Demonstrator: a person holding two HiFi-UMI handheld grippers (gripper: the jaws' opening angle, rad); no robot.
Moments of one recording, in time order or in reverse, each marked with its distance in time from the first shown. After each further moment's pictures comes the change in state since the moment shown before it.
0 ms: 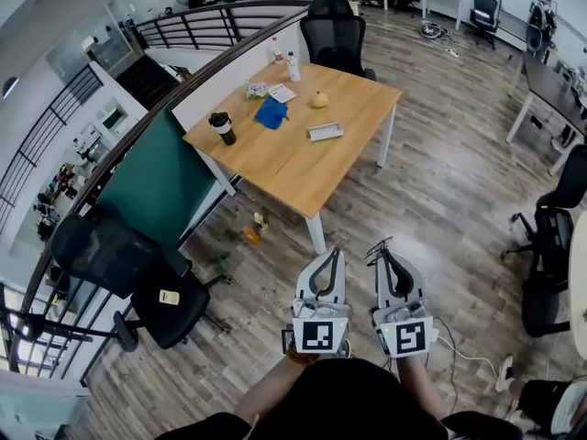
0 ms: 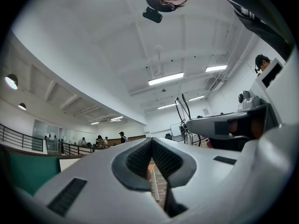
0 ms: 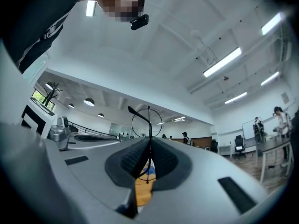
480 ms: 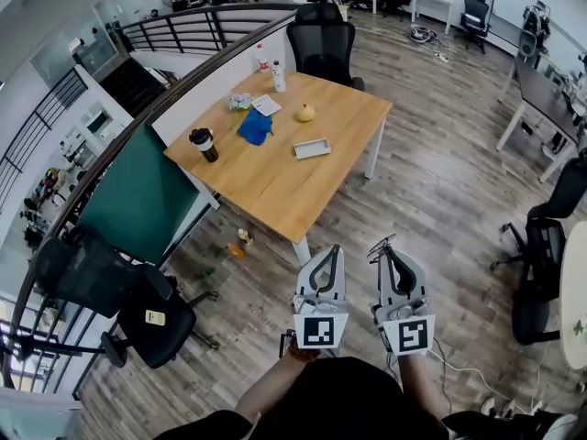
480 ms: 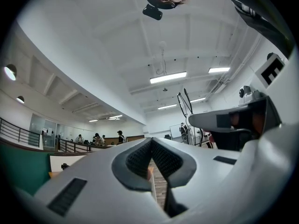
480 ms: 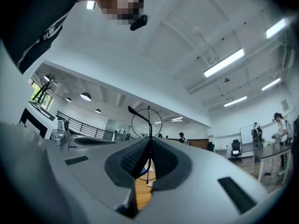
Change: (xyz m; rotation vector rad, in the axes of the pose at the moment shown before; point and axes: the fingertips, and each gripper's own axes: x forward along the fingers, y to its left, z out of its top) left arm 0.107 0.021 -0.028 -0.071 -0.026 0.003; right arm 0.081 -0.072 -0.009 -0.045 -0.006 -0.039
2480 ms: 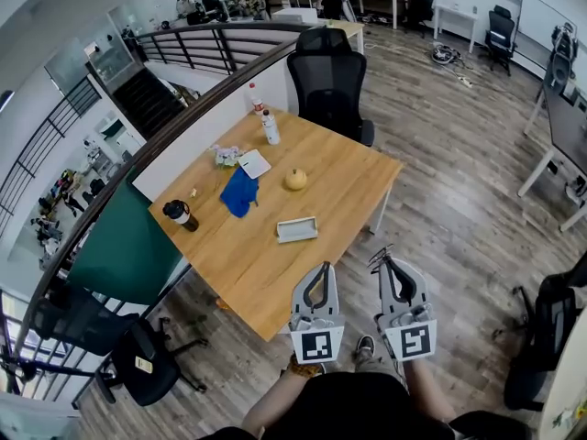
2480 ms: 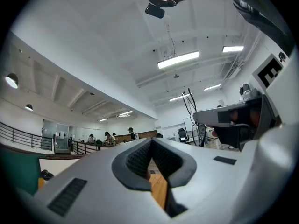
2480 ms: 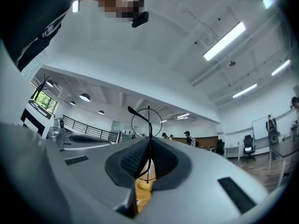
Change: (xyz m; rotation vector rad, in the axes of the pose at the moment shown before) left arm 0.354 0.051 -0.099 0.073 0.067 0.153; right arm 0.286 -0.254 -0.100 0.033 -0.004 0.106
